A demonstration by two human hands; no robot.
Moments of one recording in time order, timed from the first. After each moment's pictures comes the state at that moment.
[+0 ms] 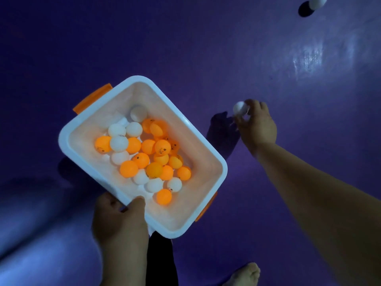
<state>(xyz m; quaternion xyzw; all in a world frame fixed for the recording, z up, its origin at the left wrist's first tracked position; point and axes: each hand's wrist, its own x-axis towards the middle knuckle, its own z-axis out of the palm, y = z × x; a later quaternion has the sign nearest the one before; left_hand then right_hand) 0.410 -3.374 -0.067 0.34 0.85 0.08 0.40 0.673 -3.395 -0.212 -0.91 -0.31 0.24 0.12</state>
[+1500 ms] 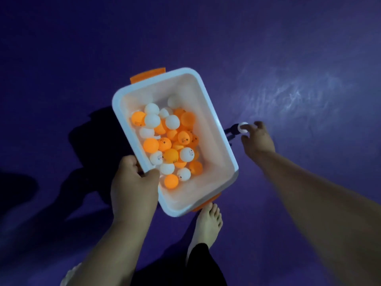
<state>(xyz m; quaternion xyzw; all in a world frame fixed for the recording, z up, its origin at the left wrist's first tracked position) 0.709 -3.207 -0.044 0.43 0.77 0.07 0.47 0.993 -3.238 -0.166 -0.87 -0.38 0.30 -0.06</state>
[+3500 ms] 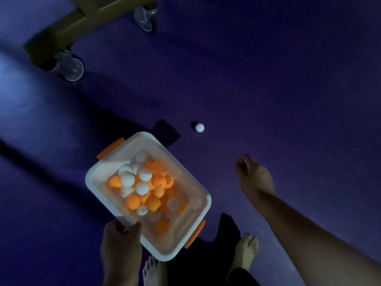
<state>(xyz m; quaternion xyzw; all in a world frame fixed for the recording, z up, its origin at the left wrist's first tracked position) 0.213 -3.190 0.033 -0.10 0.88 0.30 0.36 0.378 -2.946 0.017 -0.59 -0.74 0.33 -0.05</state>
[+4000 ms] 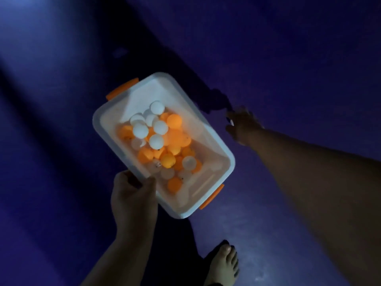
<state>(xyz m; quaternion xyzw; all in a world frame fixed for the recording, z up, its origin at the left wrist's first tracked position) 0.207 -3.117 -0.088 -0.20 0.83 0.45 0.27 0.216 -2.827 -0.210 -0.31 -0.88 0.18 -0.31</state>
